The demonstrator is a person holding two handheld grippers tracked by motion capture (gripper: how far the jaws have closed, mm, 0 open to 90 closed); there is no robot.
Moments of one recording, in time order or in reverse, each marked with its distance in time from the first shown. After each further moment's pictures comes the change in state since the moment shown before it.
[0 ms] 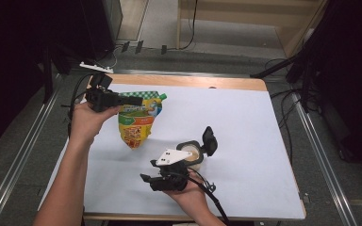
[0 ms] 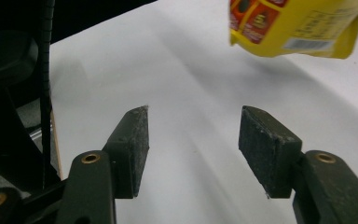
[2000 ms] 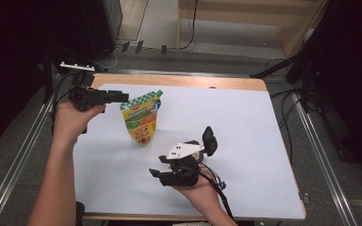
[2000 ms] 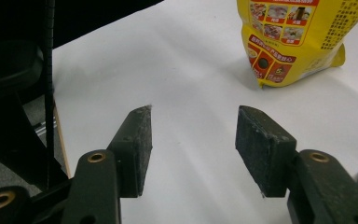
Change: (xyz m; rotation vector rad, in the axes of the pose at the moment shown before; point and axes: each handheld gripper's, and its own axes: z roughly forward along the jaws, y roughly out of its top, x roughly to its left) left arm 0.021 -0.015 -0.039 -0.072 0.134 -0.089; right arm -0.010 0.014 -0.034 0.017 -0.012 0.017
